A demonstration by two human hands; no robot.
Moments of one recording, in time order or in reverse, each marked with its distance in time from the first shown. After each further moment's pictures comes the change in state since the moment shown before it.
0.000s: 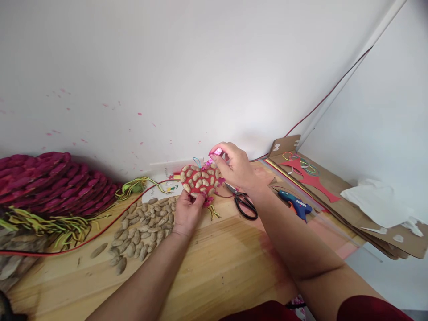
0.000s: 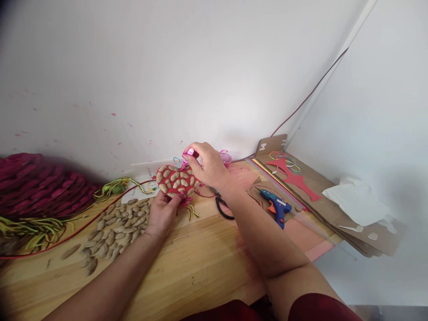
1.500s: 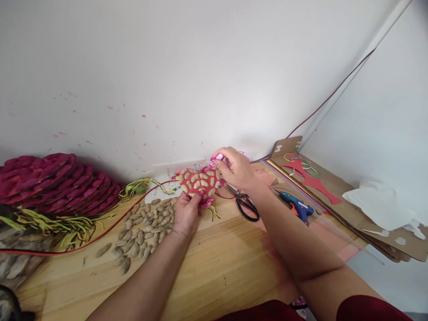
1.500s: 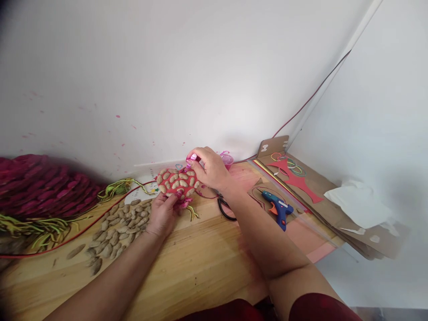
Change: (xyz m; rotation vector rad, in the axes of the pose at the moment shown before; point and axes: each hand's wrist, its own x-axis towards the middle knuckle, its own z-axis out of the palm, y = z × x) left_hand -0.006 0.027 0.007 -0.333 0.066 -0.200; right_hand -0.001 0.009 0.005 -0.021 -0.049 -0.036
